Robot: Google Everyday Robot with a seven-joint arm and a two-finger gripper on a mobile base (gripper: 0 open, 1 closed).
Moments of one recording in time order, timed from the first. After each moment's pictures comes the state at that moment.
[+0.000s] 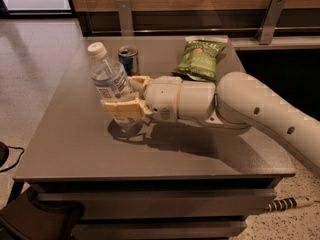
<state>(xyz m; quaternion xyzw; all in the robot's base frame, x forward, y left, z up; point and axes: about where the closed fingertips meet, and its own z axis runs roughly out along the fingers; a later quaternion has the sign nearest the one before) 0.506 0.089 0.908 -0.46 0.58 0.38 0.55</state>
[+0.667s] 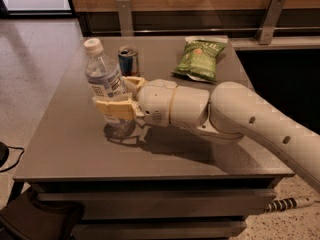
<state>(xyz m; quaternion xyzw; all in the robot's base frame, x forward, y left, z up) 0.502 0.100 0.916 -0.42 0.58 0.40 0.57</state>
